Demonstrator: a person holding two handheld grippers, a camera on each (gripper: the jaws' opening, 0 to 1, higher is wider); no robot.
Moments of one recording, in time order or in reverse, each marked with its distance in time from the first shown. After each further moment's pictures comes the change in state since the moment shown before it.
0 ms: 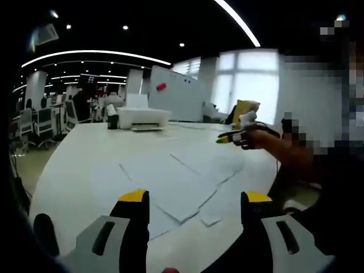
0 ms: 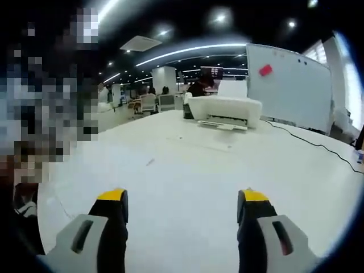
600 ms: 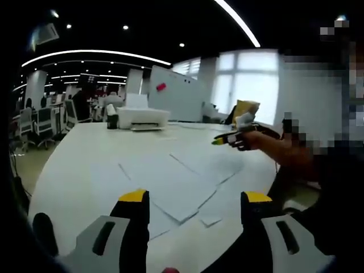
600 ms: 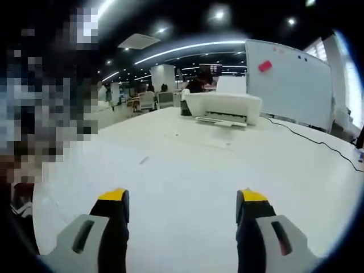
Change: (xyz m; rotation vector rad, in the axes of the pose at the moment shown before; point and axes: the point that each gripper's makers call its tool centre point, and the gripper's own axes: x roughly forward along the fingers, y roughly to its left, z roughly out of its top) left arm 0.001 0.000 -0.001 -0.005 0.000 -0.002; right arm 0.019 -0.012 -0.005 0.009 0.015 -0.005
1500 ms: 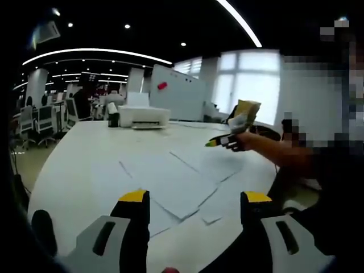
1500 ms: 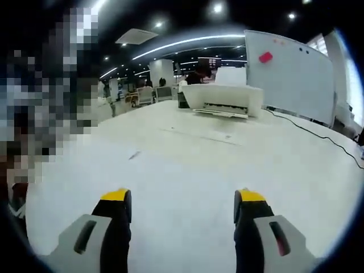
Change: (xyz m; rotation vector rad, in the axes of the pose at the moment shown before) left arm -0.002 0.002 -0.004 -0.009 0.004 0.004; right arm 0.032 -0.010 -0.010 0.014 0.042 -0.003
